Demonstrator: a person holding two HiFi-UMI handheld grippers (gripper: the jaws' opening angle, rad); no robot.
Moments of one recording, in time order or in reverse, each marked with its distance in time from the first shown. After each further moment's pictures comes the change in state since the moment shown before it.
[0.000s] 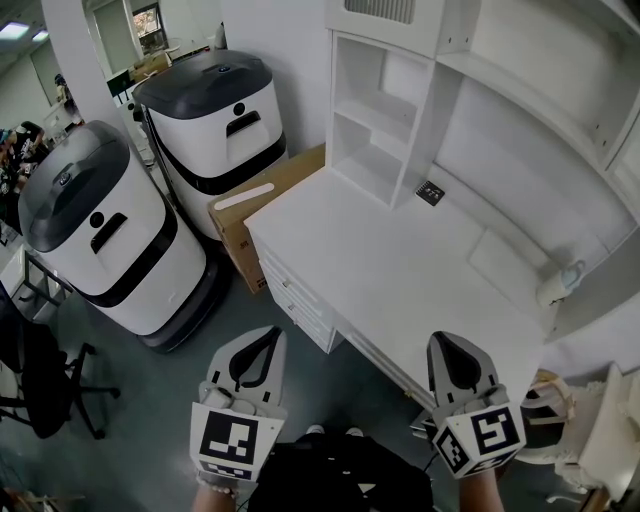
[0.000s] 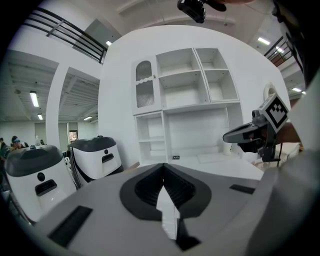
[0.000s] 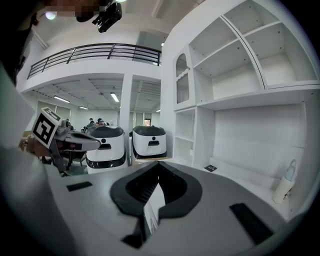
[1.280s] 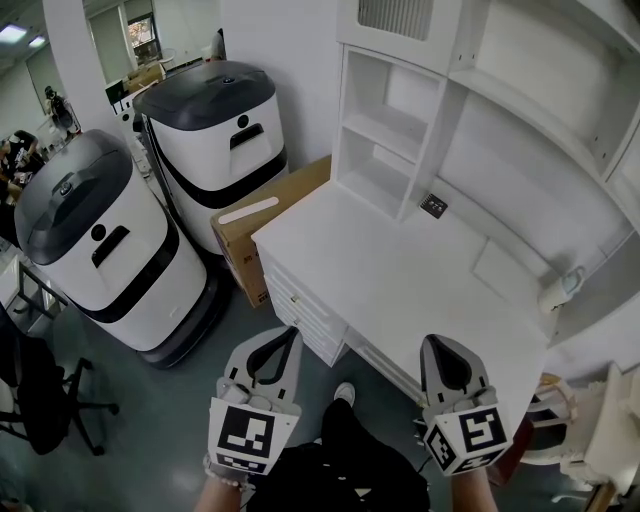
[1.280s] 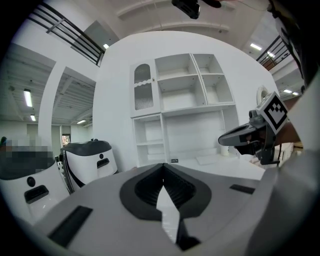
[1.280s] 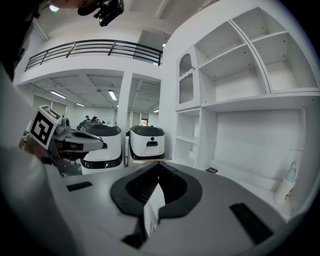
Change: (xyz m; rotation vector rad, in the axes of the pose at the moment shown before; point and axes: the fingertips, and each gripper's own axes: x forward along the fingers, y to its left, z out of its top) left arm 0.014 0.030 -0.008 0.033 -0.067 -0.072; right arm 0.035 0.036 0.002 -0.027 -0.012 -0.055
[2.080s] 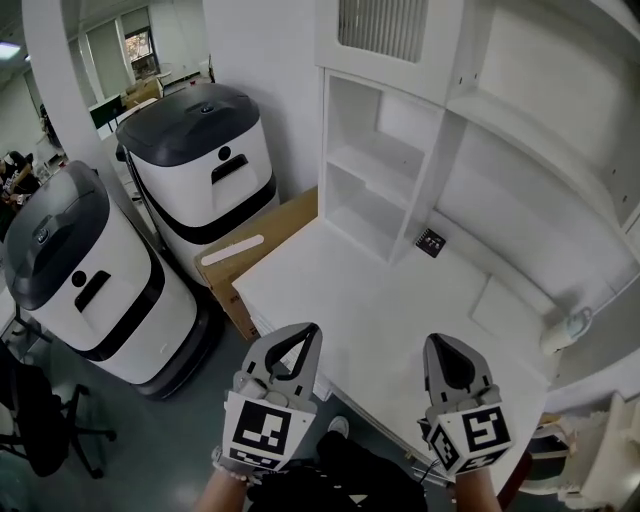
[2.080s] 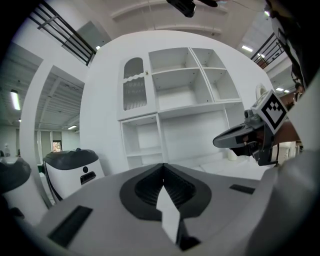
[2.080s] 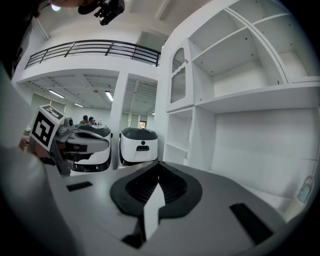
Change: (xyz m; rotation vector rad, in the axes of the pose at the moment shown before) left arm 0.150 0.012 0.047 0.069 -0.055 -0.069; right arm 0.100 -0.096 0.035 -0.013 -0.032 -0.009
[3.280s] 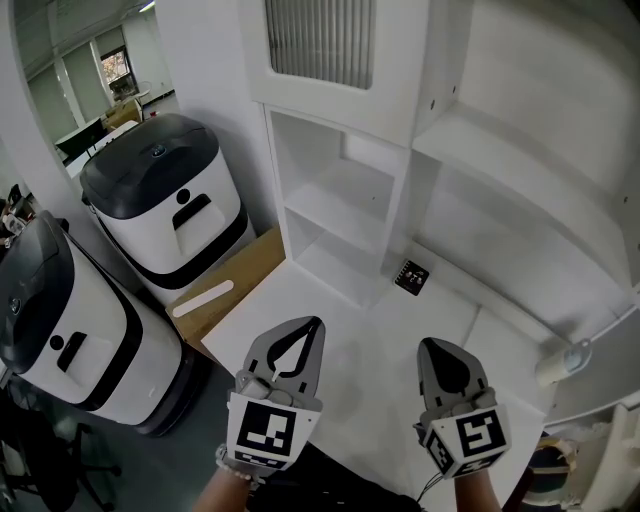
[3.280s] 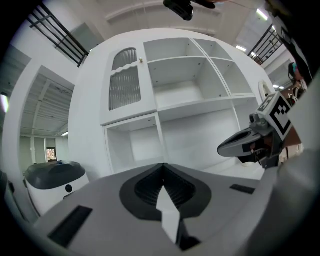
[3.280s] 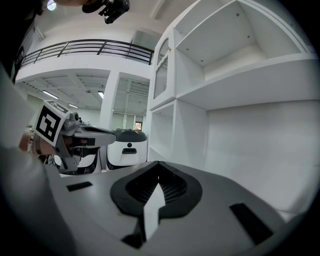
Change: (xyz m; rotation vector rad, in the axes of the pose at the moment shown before) left arm 0.163 0.023 0.054 0.044 -0.061 -0.035; right arm 0.093 -0.111 0.021 0.019 -0.011 -0.037
